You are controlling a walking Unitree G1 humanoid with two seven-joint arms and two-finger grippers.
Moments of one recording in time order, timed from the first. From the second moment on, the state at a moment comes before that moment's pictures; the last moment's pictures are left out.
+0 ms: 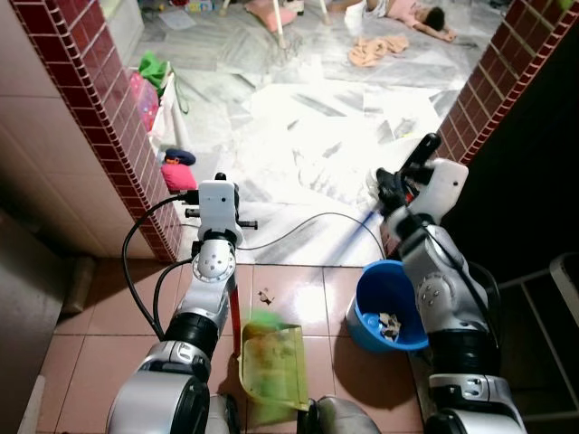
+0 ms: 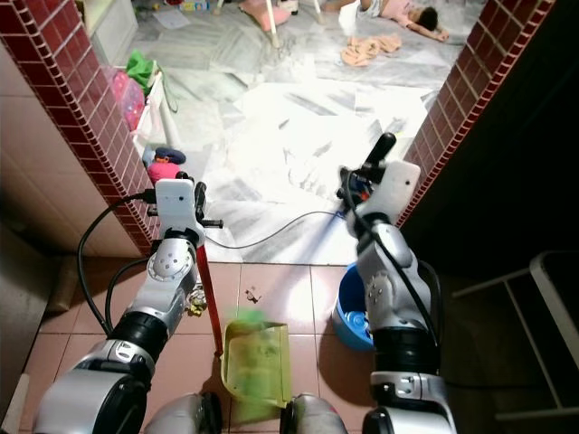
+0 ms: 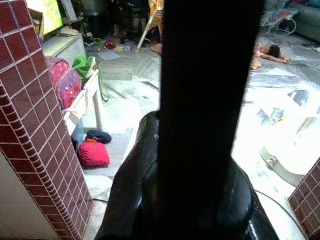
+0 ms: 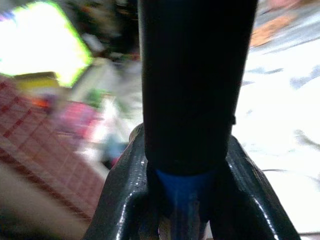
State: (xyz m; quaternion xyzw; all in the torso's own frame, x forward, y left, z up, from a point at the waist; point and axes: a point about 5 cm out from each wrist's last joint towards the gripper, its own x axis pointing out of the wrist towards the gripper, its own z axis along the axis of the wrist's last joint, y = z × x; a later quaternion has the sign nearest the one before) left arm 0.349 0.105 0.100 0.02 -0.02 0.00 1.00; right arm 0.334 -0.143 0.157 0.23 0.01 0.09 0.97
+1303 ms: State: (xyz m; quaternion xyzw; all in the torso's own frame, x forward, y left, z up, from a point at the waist) left arm 0.361 0.102 0.104 0.04 -0.02 -0.01 1.00; right arm 0.346 -0.154 0.220 -0.08 -0.14 0.16 0.97
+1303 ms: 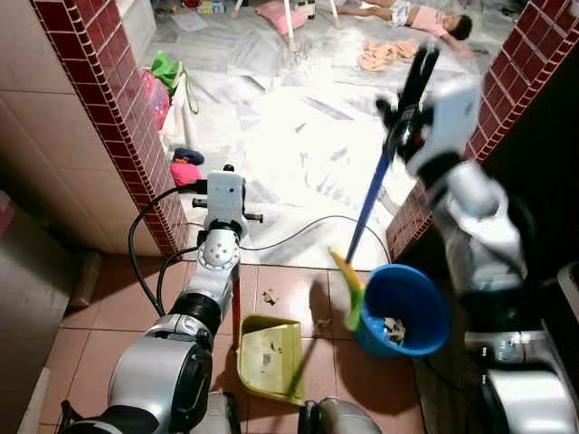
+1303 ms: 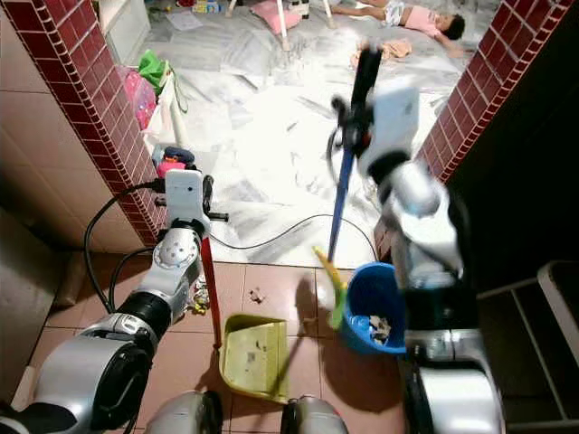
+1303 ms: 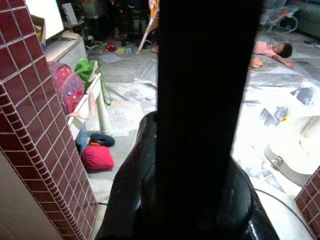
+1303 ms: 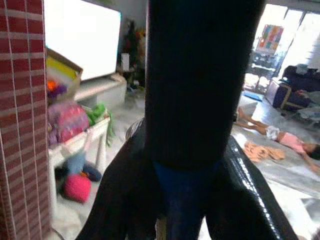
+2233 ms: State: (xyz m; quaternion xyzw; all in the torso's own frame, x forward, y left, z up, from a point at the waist) left arm 0.369 0.117 0.114 0.06 -0.03 0.01 1.00; right arm 0.343 -0.098 0.169 0.22 -0.03 0.16 0.96
